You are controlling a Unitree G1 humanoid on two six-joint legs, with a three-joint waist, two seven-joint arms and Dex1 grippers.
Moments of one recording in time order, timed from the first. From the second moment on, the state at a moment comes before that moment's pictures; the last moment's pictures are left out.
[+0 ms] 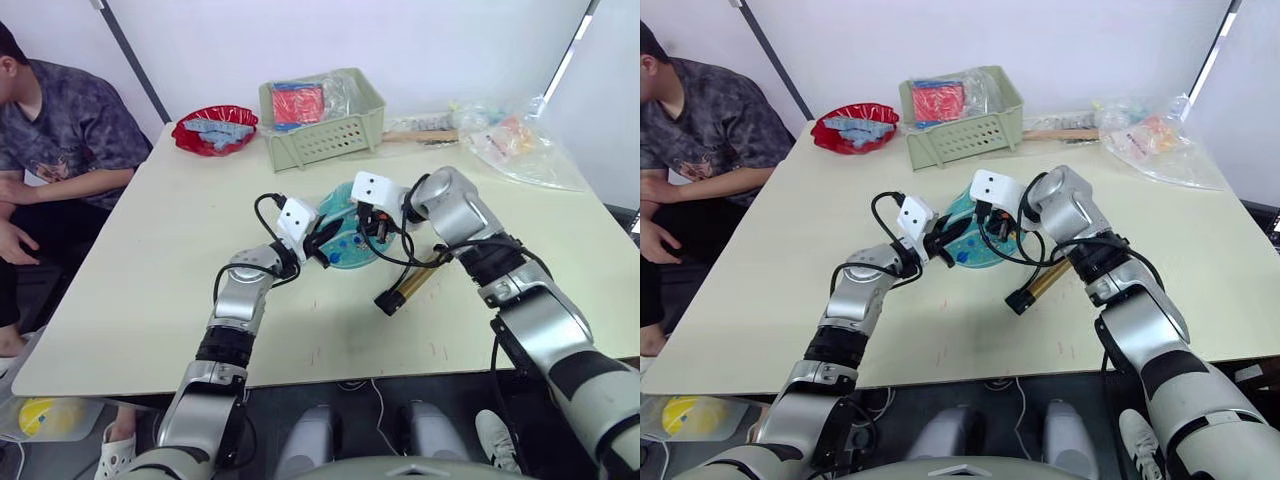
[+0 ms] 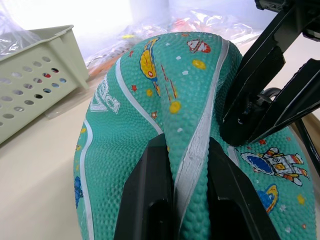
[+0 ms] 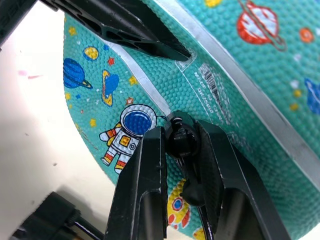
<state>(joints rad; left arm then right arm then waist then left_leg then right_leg) -0.50 0.28 -0.05 0.37 -0.10 0.00 -0.71 -1.01 -0.24 0.41 0.44 -0.30 0.66 1.09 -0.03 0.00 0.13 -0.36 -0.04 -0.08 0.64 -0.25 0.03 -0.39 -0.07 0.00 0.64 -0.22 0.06</state>
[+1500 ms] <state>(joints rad) -0.53 0.28 -0.08 0.36 -0.12 -0.04 -0.76 -0.43 -0.56 -0.09 -0.26 0.28 0.67 1.00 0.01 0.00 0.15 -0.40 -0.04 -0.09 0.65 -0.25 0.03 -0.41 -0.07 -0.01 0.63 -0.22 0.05</state>
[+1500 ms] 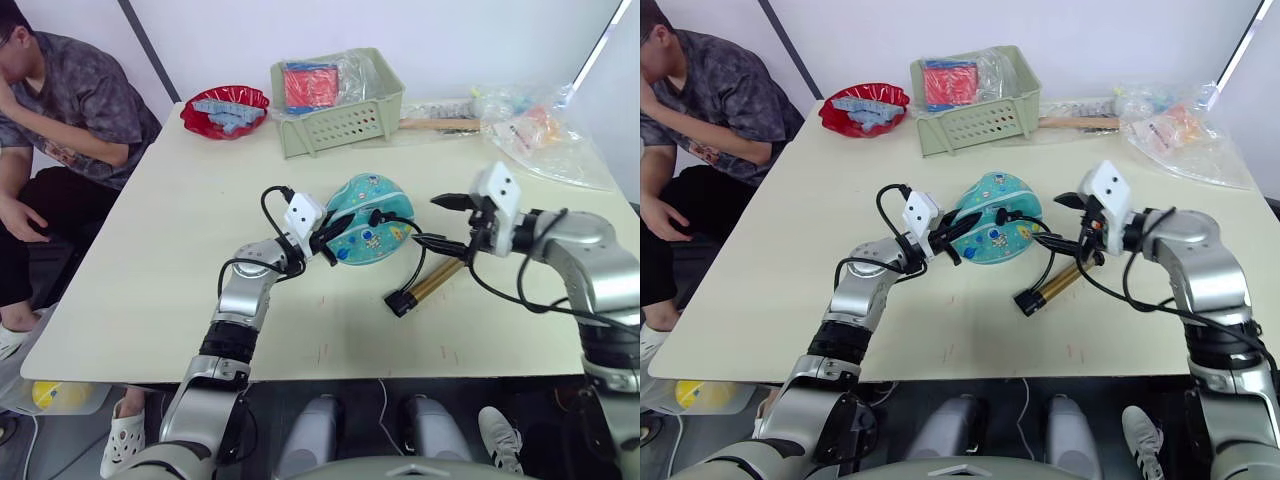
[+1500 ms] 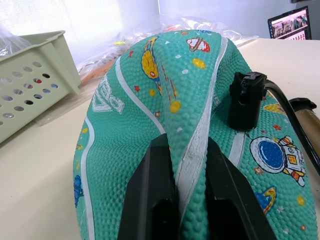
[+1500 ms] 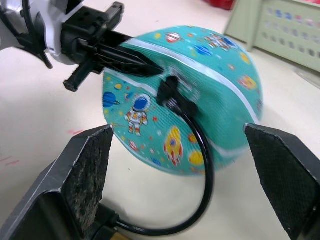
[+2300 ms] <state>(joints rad) -0.86 0.35 -0.09 0.96 -0.12 -0.36 -1.07 0.09 -0.55 -0.39 -0.33 0.58 0.24 1.10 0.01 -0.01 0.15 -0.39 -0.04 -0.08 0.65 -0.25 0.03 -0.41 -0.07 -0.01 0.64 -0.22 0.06</state>
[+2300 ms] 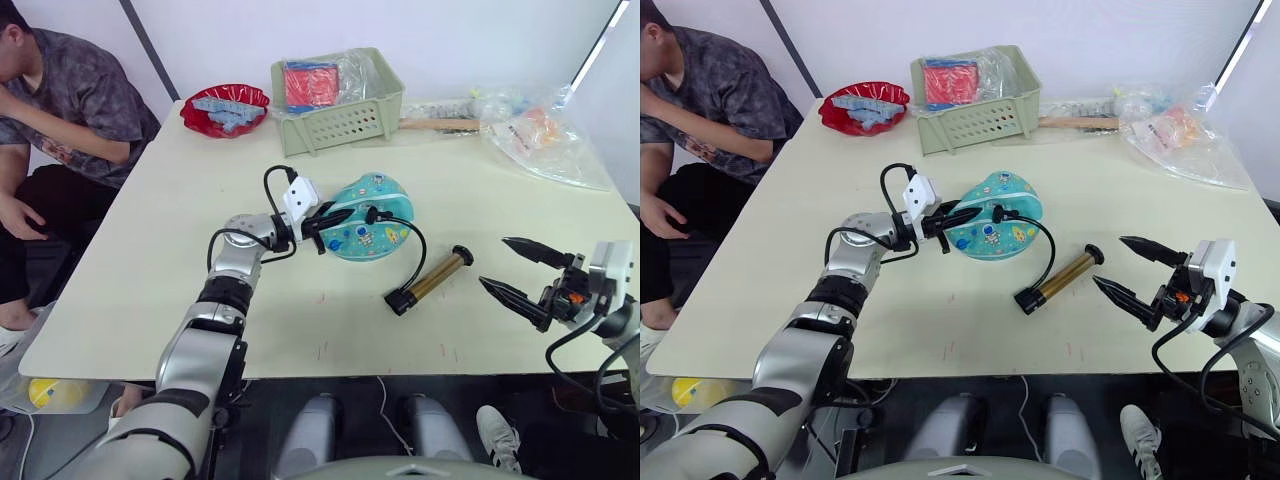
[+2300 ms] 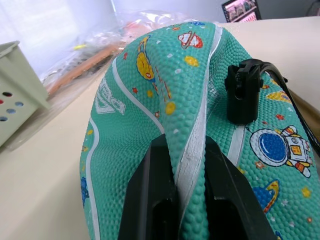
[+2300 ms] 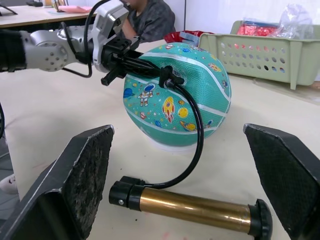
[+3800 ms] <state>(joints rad) -0.83 0.53 0.13 0.81 -0.30 -0.24 -1.39 0.22 -0.55 -0.42 -0.25 0.67 0.03 1.12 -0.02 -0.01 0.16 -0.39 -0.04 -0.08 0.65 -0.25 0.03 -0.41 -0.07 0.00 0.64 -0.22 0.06</state>
